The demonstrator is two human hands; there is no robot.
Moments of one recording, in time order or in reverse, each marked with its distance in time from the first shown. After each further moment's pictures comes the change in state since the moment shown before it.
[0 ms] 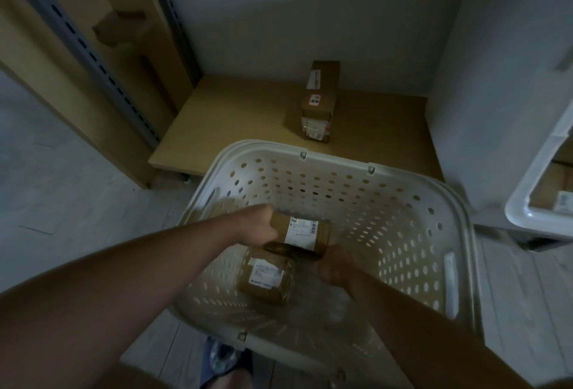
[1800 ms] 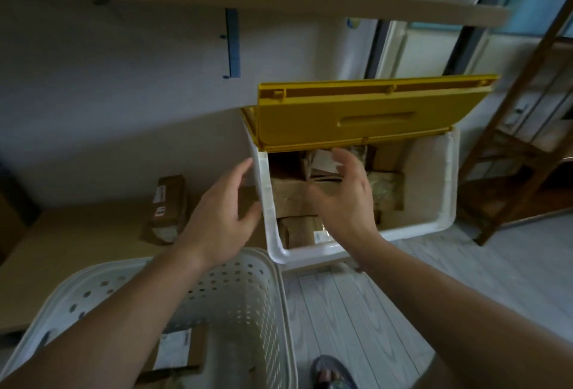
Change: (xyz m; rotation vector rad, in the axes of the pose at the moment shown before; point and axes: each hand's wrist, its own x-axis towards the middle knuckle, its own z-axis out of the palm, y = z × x) left_hand -0.141 0.259 -0.027 -0.170 0.660 0.952; right_hand -0.243 0.062 -0.280 0.494 1.169 -0.355
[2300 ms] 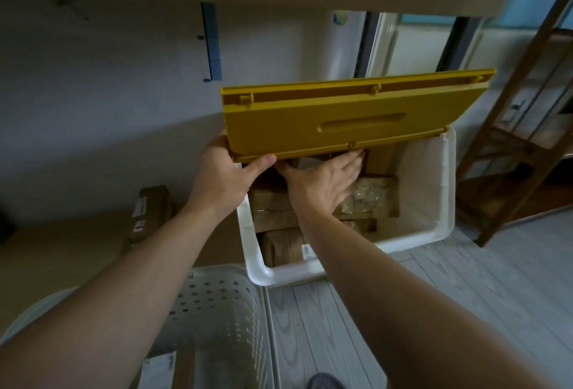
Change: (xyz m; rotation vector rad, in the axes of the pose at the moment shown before) left_hand 0.094 0.010 0.031 -0.299 0.214 0.022; right_hand 0.076 0.014 0.057 -0.016 0.258 0.411
